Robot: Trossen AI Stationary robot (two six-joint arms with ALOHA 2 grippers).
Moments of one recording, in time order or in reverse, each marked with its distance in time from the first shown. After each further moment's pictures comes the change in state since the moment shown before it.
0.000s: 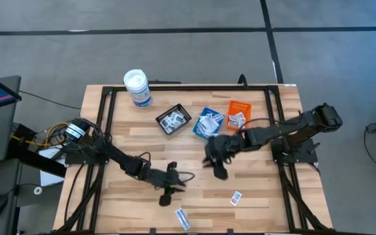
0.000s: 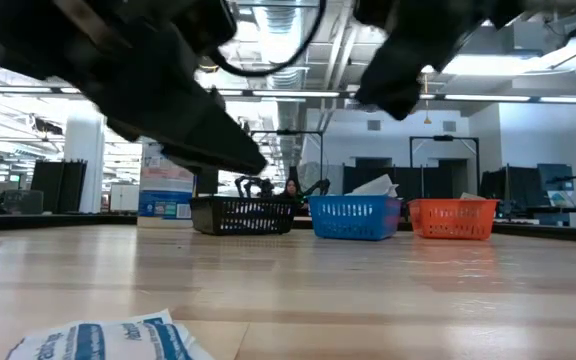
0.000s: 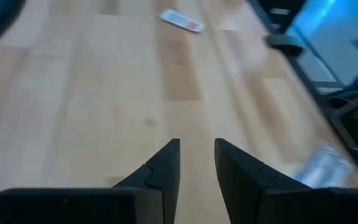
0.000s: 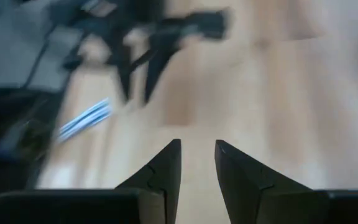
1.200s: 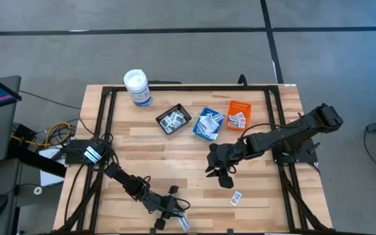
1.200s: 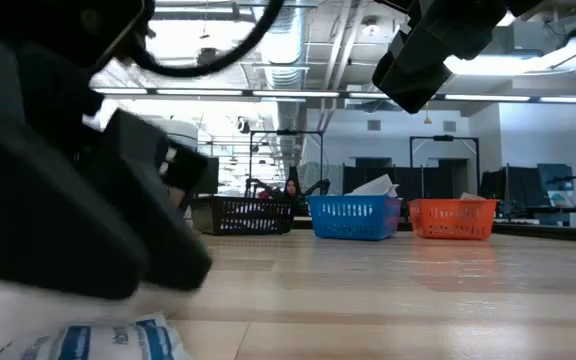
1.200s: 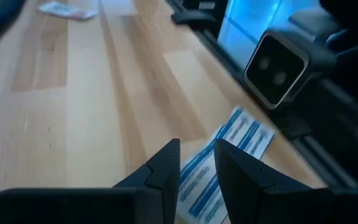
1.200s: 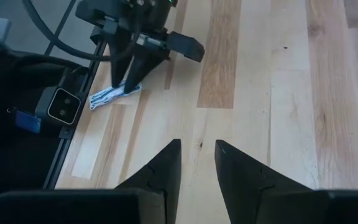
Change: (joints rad) left arm -0.221 0.337 0.079 0.393 -0.068 0.070; right arm 0.111 0.000 -0.001 -0.026 -0.015 -0.018
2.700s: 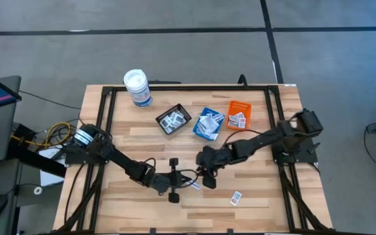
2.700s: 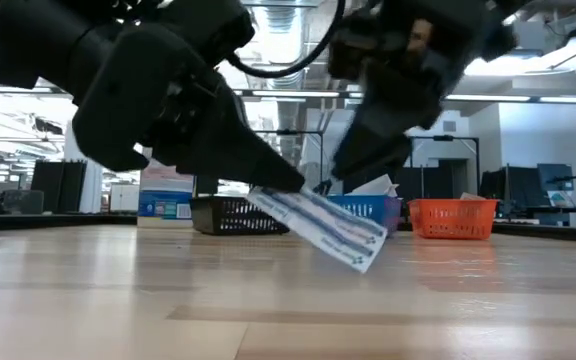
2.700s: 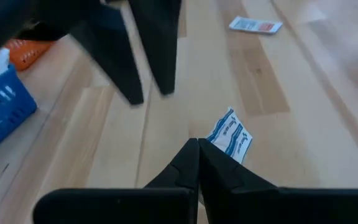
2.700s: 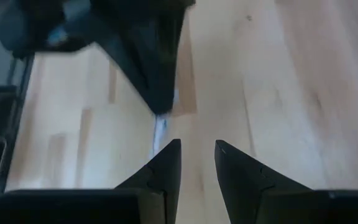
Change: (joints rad) left arm 0.184 -0.222 -0.004 -0.351 -0.290 0.143; right arm -0.018 0.243 0.025 0.156 0.101 0.170
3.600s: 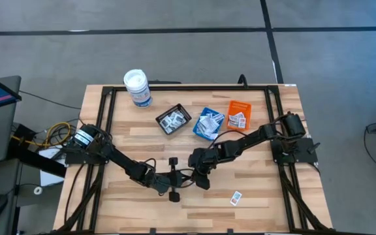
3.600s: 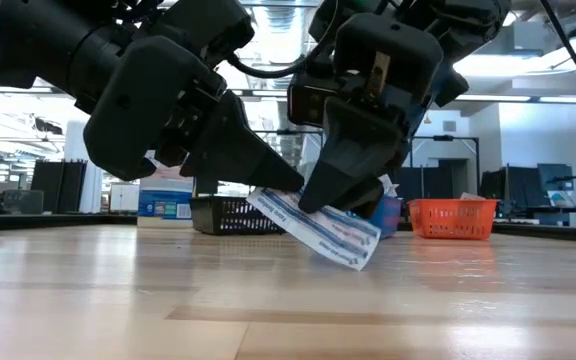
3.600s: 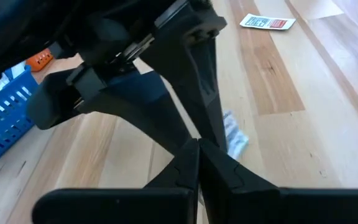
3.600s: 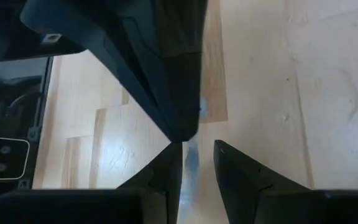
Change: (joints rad) left arm 0.000 0.006 0.001 -0.009 -0.044 0.015; right arm -0.060 0.212 0.098 0.096 -0.263 0.022
